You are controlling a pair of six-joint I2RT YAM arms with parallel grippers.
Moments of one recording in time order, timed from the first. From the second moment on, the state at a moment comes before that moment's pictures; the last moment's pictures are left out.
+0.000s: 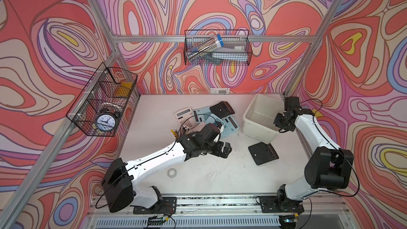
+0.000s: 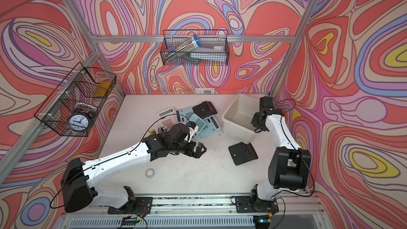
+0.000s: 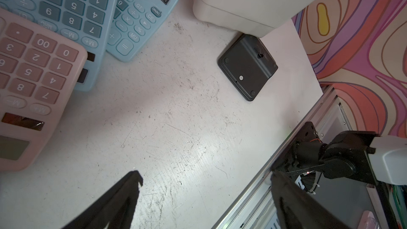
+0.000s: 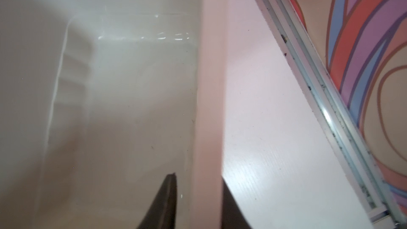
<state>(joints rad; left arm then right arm) -0.91 1.40 1.10 -0.51 0.12 -0.56 -0.14 1.58 1.31 -0.84 0.11 0.33</state>
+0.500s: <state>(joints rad) -0.91 1.40 1.10 -0.51 0.13 -0.56 -0.14 1.75 1.45 -0.84 0.20 0.20</state>
